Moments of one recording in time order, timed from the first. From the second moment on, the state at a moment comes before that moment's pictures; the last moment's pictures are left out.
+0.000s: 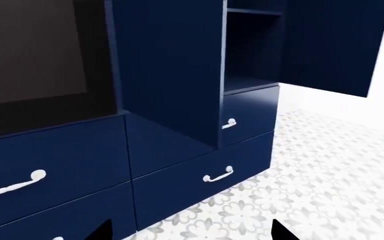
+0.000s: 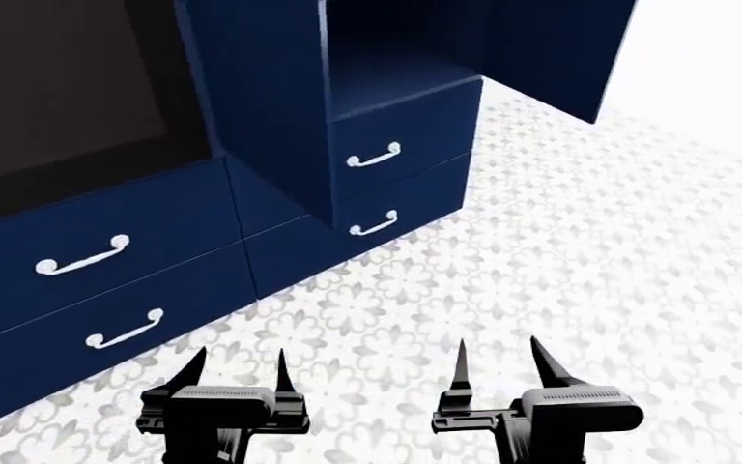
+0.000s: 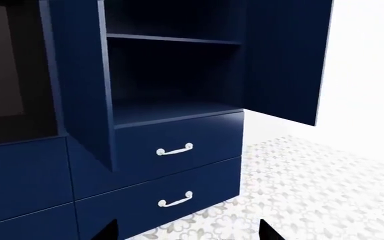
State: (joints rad) left arm -0.01 -0.18 0.22 0.00 -0.17 0.03 -0.20; right arm 0.00 0.19 -0.22 0.01 0.16 -0.14 0.17
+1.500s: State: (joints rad) left arm -0.01 -0.21 0.25 0.00 -0.20 0.04 -0.23; right arm 0.01 0.22 -0.26 0.01 0.19 -0.16 0.20
